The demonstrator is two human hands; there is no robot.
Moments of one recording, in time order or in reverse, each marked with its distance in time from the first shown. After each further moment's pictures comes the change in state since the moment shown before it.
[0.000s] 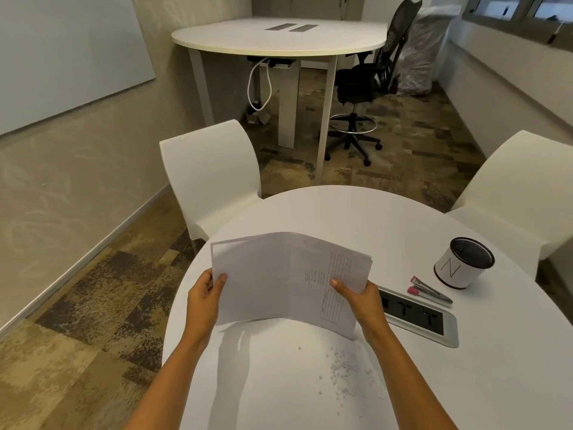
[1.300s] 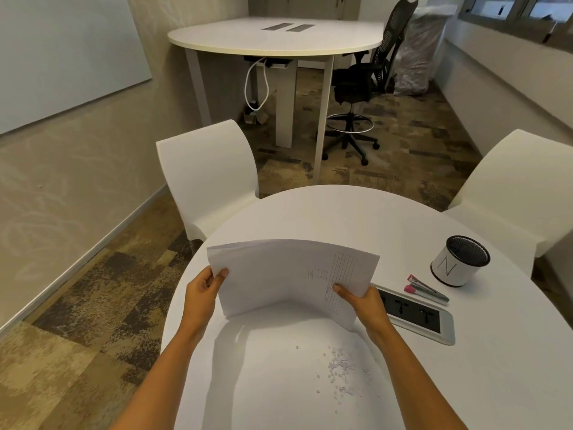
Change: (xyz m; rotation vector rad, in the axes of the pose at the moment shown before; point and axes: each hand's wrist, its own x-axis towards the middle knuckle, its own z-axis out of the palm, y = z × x) left_hand 0.012 0.002 -0.002 0.004 -0.083 0.026; right_hand 0.013 0.019 -0.018 -0.042 -0.079 -0.009
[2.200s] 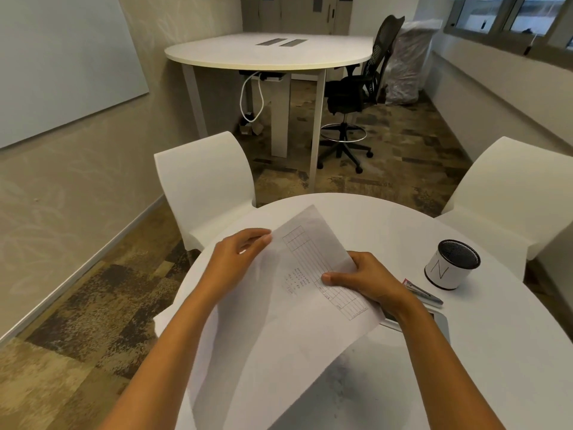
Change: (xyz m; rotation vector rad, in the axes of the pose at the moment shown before) left_hand -0.005 0.125 0.049 0.474 -0.275 0.173; right_hand -0.023 -0.108 -0.006 -0.296 -0.395 -0.074
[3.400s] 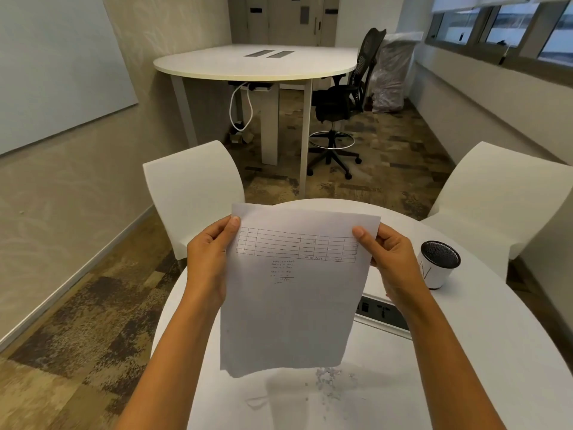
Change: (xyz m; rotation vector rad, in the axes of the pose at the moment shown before) left_hand -0.017 0.048 0.004 -0.679 0.363 -0.266; right_hand -0.031 -0.036 -0.022 0.288 0.383 -0.375
